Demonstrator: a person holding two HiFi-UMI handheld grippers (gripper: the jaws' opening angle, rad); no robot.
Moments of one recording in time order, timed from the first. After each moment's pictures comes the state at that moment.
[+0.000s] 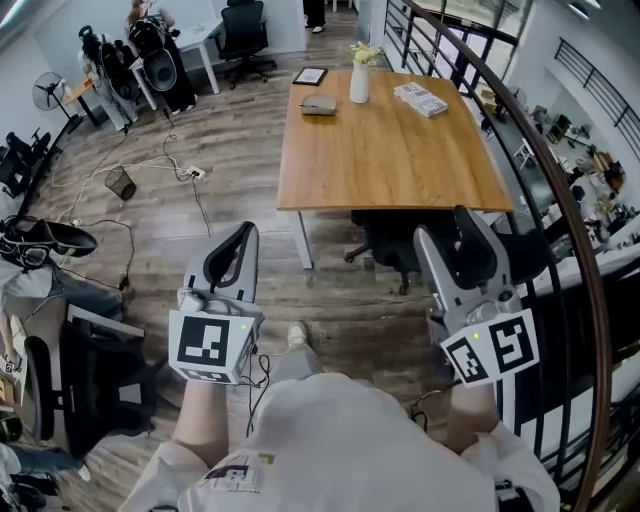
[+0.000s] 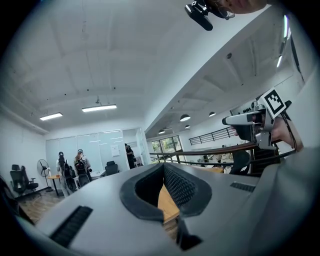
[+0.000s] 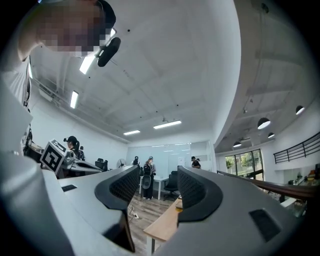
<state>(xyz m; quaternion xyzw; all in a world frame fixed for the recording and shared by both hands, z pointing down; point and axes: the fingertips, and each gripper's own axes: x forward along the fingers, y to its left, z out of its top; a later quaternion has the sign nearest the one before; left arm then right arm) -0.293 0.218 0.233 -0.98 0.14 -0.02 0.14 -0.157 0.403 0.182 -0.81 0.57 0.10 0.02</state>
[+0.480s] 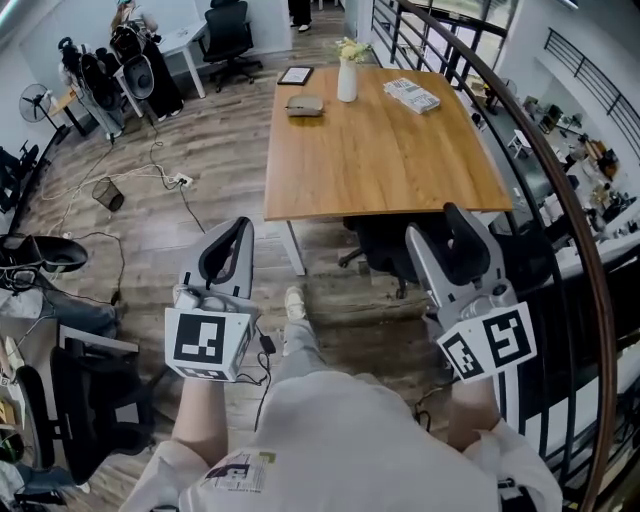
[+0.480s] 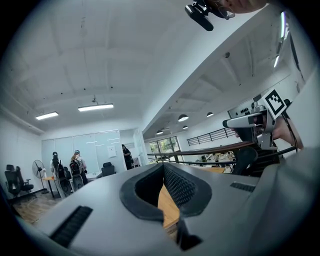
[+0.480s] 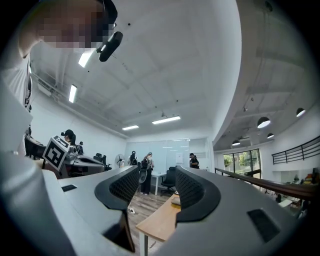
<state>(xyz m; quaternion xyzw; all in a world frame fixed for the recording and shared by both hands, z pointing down) -0.236 0.182 0.260 -0.98 0.13 -0.01 0.15 -0.109 0.371 0.218 -0.82 0.57 0.10 -0.01</state>
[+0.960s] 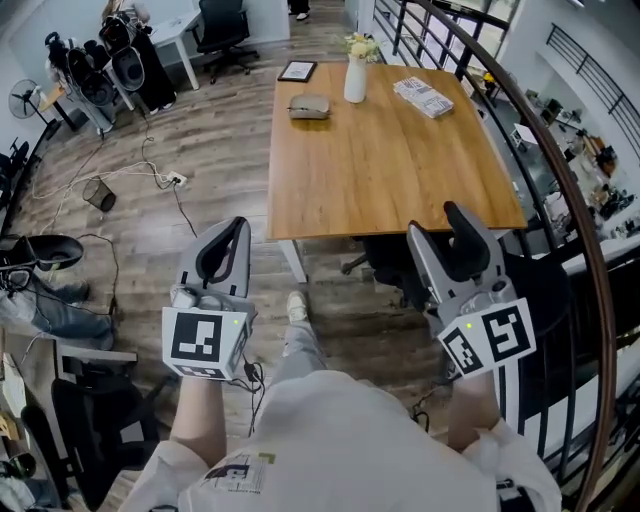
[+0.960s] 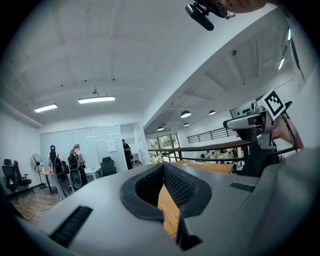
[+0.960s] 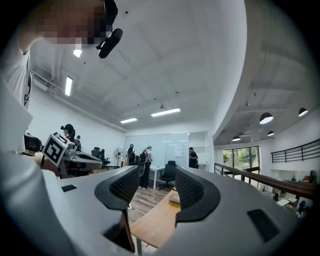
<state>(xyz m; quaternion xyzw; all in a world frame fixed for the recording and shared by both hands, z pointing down) -0.167 0.072 0.282 -0.98 0.12 -0.03 0.13 -0.032 0.263 0.240 -0.82 0.56 0.07 -0.03</state>
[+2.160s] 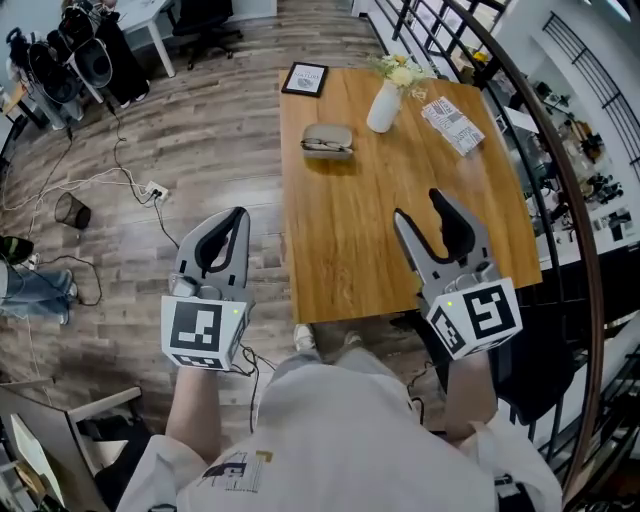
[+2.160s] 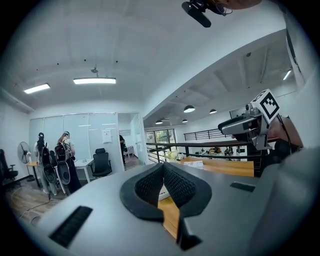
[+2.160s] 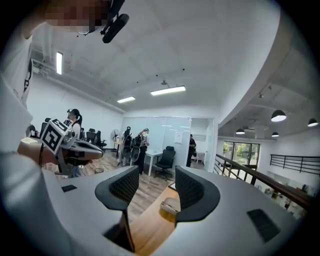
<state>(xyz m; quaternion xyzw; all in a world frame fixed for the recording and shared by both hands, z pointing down) 0.063 -0.277 0.311 -0.99 0.08 -0.06 0.10 0.192 -0.105 0.272 -0.82 0.55 0.00 -0.12</state>
